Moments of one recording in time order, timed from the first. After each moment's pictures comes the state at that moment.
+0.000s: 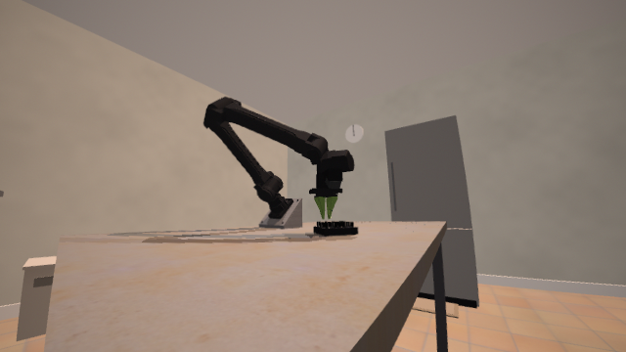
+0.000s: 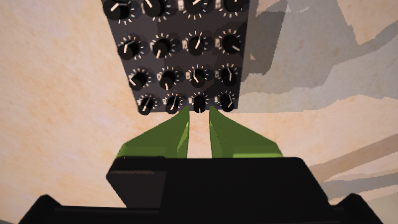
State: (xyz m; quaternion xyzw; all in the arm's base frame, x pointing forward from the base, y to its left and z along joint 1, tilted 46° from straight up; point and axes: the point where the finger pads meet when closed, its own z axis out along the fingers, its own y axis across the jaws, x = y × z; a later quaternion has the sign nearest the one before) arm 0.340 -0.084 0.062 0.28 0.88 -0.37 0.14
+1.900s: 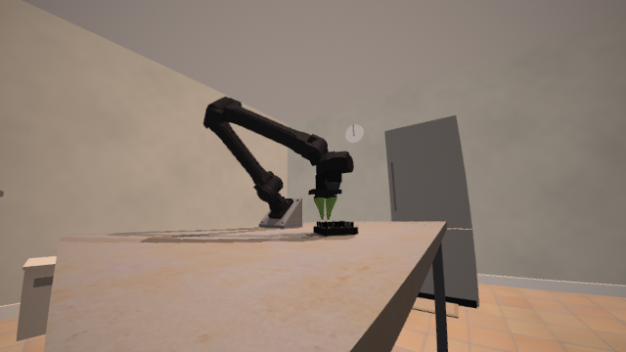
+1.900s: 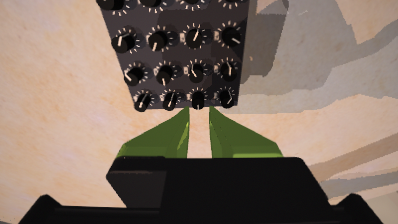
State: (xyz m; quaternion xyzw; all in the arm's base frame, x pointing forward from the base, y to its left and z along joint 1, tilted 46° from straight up) arm 0.335 -0.084 0.059 0.28 0.88 -0.37 0.14
